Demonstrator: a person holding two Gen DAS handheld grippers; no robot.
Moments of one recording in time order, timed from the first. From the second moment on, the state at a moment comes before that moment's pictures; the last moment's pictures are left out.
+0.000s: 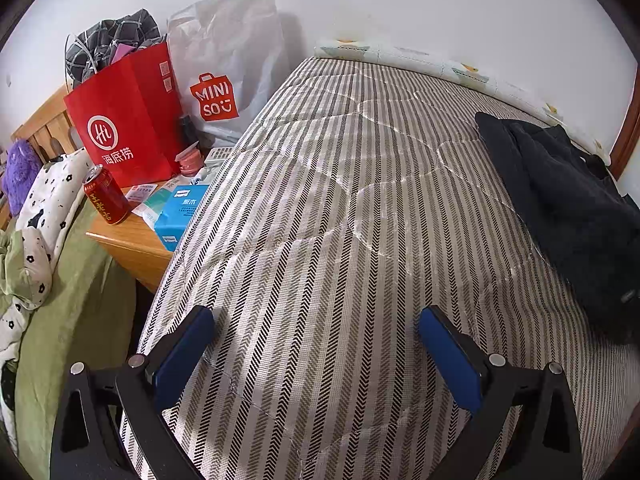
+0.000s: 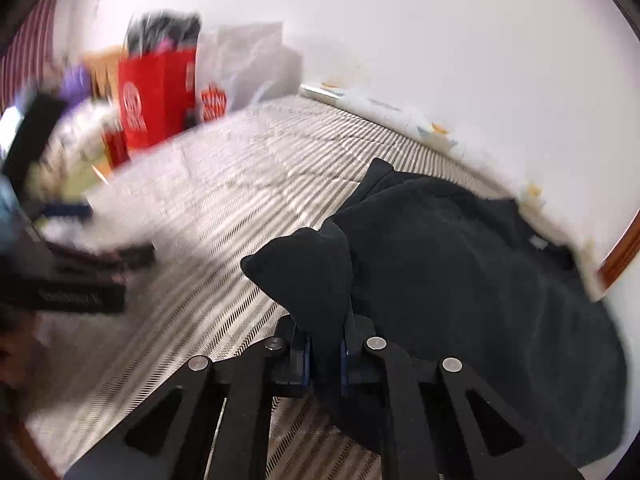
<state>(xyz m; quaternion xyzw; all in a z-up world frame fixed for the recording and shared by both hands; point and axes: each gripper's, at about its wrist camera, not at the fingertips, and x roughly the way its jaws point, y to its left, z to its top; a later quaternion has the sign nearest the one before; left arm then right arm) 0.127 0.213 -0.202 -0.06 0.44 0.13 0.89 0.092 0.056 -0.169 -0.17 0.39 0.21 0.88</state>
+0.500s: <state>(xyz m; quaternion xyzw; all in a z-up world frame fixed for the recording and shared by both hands) 0.147 0.122 -0.174 -0.05 0.41 0.05 0.91 0.122 -0.166 -0.076 0.05 0.31 0.10 0.94</state>
